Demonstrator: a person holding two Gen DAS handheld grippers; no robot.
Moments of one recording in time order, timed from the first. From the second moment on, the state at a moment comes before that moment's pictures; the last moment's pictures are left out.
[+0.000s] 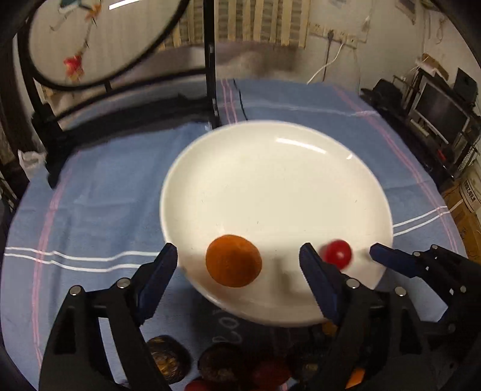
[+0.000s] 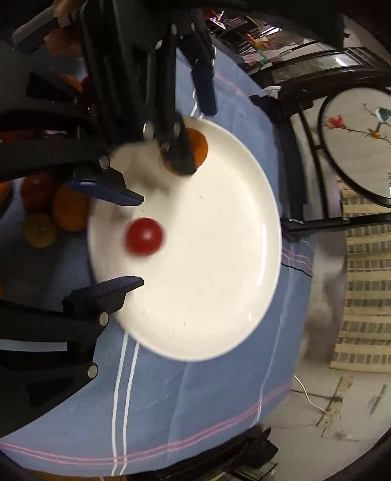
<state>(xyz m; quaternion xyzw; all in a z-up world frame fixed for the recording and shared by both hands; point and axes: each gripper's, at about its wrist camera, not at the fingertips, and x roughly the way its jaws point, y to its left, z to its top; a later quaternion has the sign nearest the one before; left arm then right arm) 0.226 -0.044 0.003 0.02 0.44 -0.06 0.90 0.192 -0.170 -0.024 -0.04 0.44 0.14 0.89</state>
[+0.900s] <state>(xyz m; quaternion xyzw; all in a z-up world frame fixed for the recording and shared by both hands) 0.049 0.056 -0.022 0.00 0.44 -0.02 0.90 0.097 -0.231 -0.056 -0.05 0.46 0.11 0.88</state>
